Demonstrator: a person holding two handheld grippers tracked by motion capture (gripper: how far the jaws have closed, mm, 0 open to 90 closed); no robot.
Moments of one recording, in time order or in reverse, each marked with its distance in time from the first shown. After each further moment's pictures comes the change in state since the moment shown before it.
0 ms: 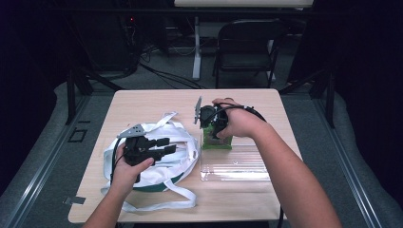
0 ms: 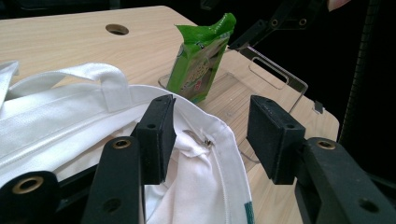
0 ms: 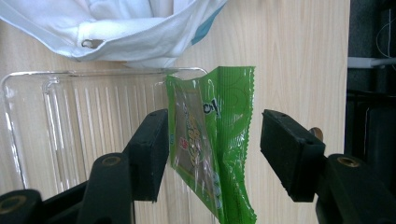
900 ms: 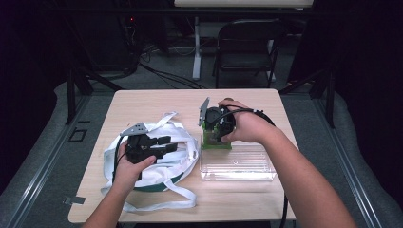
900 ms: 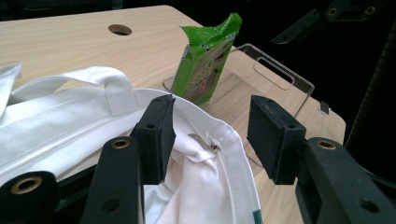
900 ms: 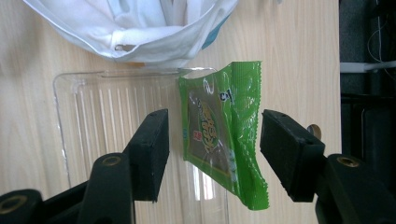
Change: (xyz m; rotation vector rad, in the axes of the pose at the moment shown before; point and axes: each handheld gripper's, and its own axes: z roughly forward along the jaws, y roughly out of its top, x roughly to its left) left arm 0.004 0.003 0.006 0.004 0.010 0.006; right arm 0.017 -0.011 -0.032 -0.055 -0.013 0.036
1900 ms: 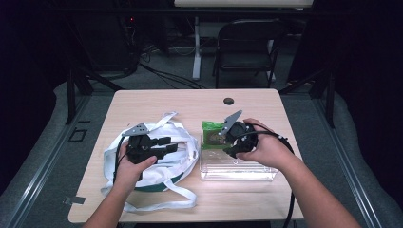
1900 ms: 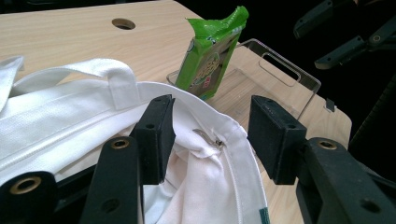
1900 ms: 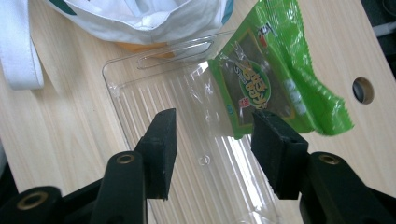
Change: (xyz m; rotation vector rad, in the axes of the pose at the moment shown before) left arm 0.002 -0.003 0.004 0.016 0.014 -0.010; right arm 0.040 -0.062 -0.006 -0.105 0.037 0.304
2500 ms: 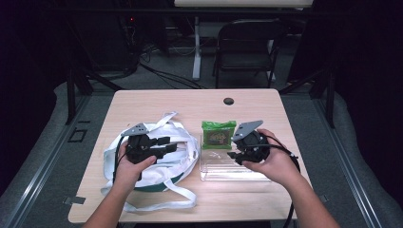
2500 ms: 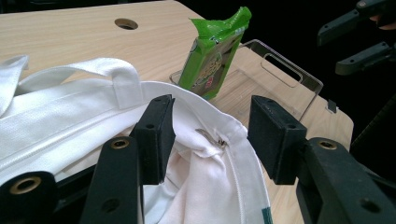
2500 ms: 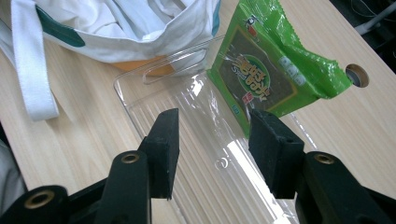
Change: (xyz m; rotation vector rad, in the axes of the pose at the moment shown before) left arm 0.002 -0.001 -0.001 -0.002 0.006 -0.004; right arm 0.017 -0.034 -0.012 -0.146 -0.044 0.152
